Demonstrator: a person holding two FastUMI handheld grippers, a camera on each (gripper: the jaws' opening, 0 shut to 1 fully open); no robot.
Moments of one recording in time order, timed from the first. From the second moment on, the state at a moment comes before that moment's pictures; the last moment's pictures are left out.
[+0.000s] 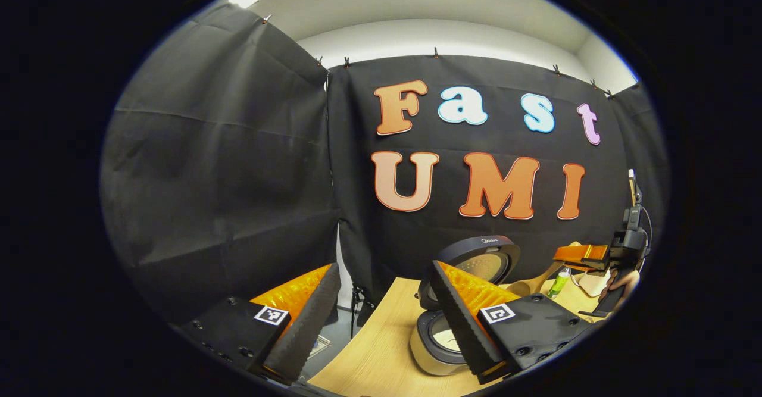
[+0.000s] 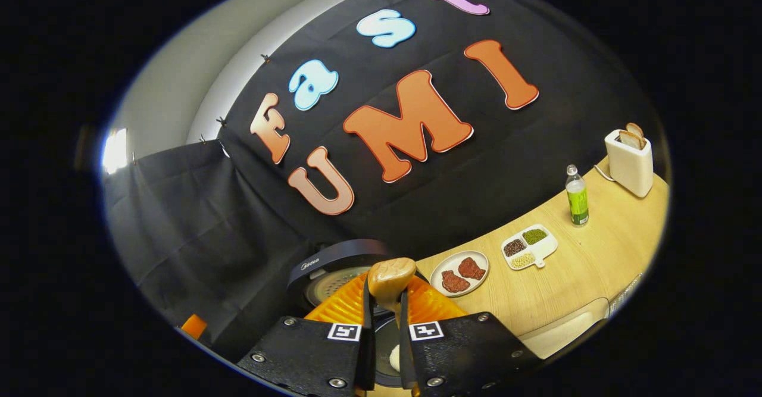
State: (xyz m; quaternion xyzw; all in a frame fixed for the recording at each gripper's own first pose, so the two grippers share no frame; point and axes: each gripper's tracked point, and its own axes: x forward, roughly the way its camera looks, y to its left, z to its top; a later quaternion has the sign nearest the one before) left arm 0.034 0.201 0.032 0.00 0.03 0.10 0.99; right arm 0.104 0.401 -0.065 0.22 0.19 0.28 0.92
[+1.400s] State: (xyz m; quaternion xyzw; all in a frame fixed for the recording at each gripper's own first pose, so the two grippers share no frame) left arm 0.035 0.218 0.014 0.02 0.05 0.09 0.99; right arm 0.079 0.432 -0.079 0.03 0.14 0.33 0.93
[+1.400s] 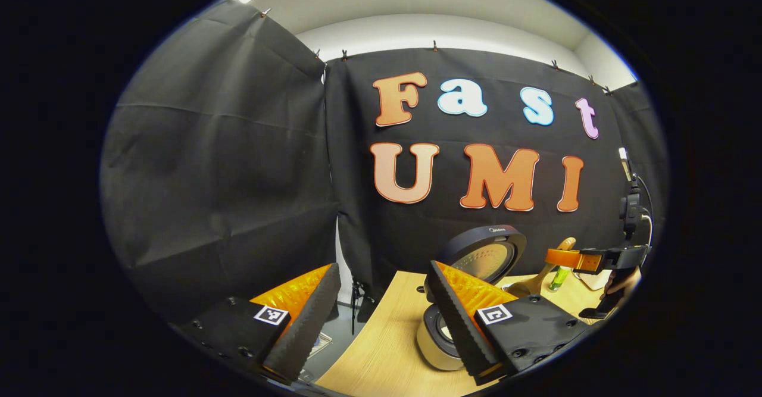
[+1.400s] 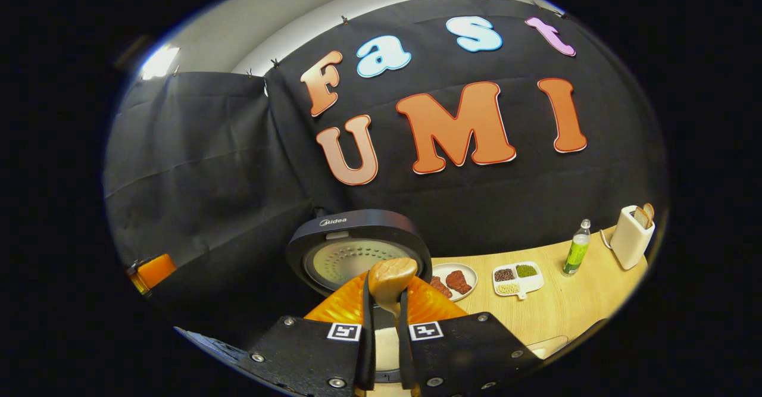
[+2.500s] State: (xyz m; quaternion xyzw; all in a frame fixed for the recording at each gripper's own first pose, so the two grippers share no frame) left arm 0.045 0.120 0.030 0.03 0.03 0.04 1.00; right arm 0.112 0.274 -0.047 0.11 0.14 0.27 0.95
